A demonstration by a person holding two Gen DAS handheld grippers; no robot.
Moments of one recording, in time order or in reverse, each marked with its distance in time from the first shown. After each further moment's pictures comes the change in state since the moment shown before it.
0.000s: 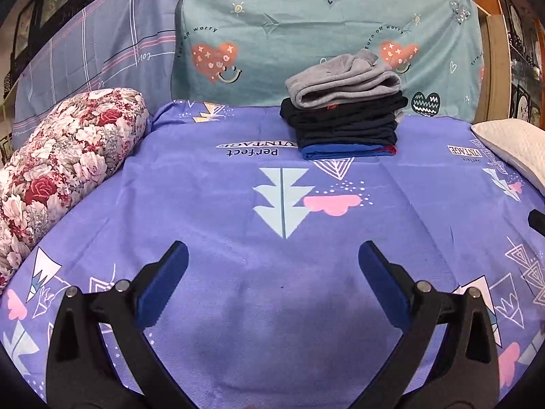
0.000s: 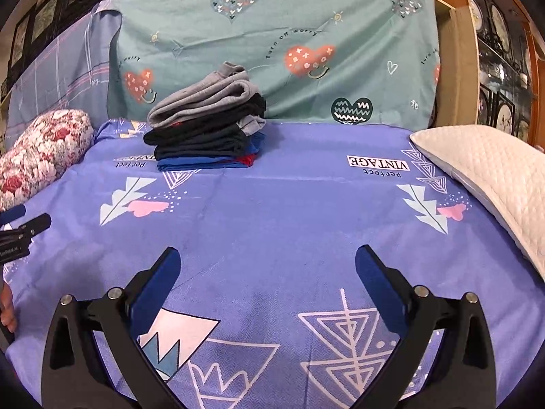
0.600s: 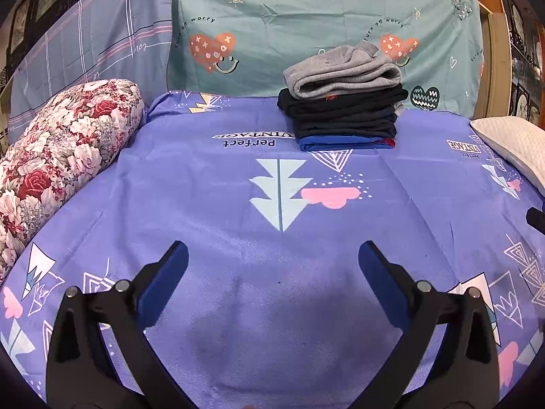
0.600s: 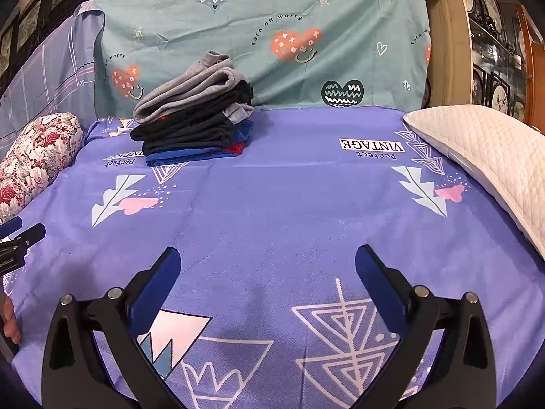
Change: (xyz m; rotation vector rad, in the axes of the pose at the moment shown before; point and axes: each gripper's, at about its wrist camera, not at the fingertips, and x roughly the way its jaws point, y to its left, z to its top) left arm 0.007 0.000 -0.001 -0.004 0.036 -0.014; right arm 0.010 -0.015 -0.002 0.066 0.054 -0.011
